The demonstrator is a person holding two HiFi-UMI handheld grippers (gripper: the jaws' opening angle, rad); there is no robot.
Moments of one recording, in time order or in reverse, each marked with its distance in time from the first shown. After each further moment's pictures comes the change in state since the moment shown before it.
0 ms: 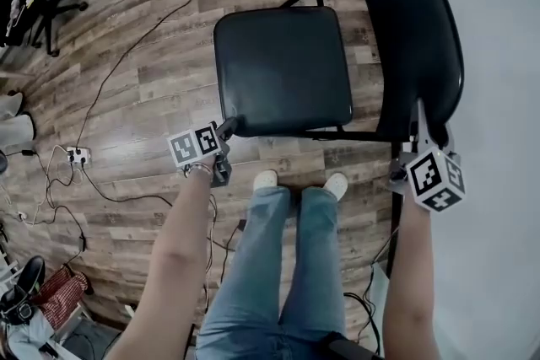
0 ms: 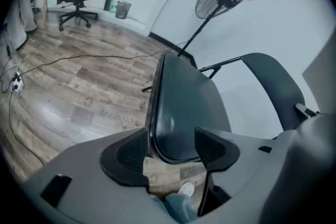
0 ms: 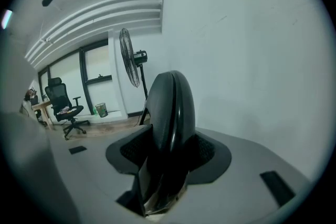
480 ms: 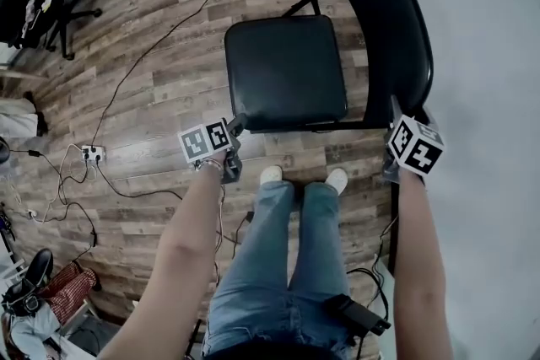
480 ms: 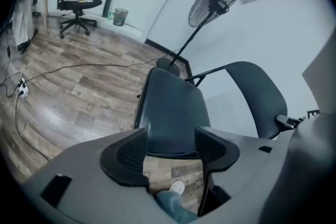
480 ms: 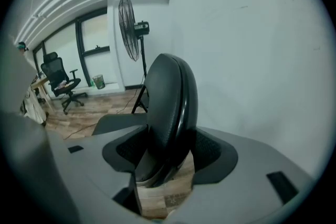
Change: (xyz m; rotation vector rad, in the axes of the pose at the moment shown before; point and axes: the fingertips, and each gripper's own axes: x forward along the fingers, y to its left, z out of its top) left arm -0.071 -0.063 0.020 0.014 -0.033 -0.005; right arm -0.004 -0.001 -0.014 -0.129 0.312 -0.048
